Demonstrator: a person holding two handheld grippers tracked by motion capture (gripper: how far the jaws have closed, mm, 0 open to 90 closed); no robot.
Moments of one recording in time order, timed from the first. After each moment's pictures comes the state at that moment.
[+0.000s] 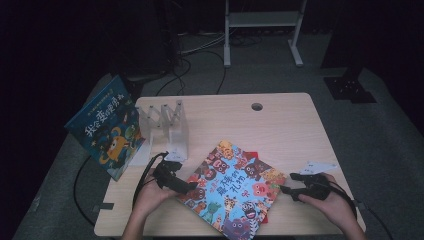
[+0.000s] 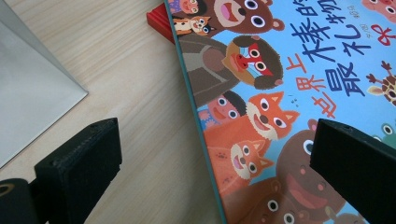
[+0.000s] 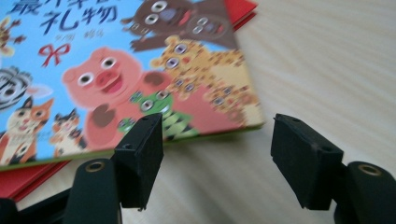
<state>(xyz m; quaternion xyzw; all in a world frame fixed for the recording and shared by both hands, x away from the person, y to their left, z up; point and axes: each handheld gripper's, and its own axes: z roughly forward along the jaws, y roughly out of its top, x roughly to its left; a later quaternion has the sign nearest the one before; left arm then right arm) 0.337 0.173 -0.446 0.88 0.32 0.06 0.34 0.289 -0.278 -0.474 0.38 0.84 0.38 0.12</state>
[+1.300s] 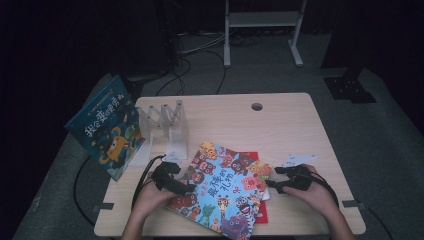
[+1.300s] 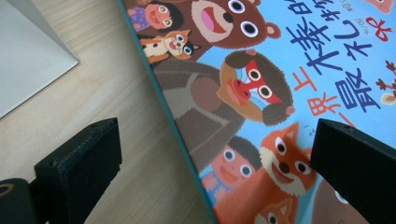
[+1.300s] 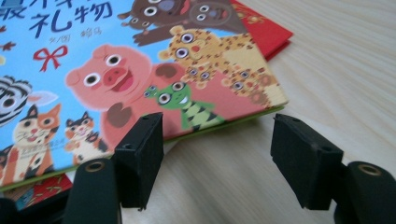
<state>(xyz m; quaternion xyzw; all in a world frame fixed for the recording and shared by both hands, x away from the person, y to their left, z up) 0.340 0.185 -0.466 0.87 0.35 0.02 0.35 0.321 -0.241 -0.476 0.34 0.85 0.38 0.11</state>
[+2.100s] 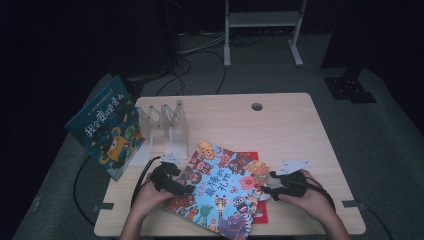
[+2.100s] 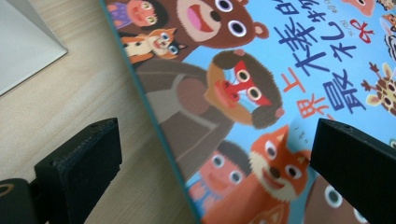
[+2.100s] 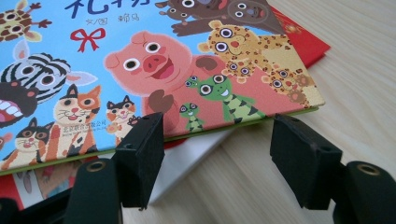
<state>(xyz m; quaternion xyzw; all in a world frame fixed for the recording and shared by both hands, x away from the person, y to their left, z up) 0.342 0.190 -0.470 0.87 0.34 0.00 0.36 0.305 -0.224 -0.474 0.30 0.87 0.37 0.13</state>
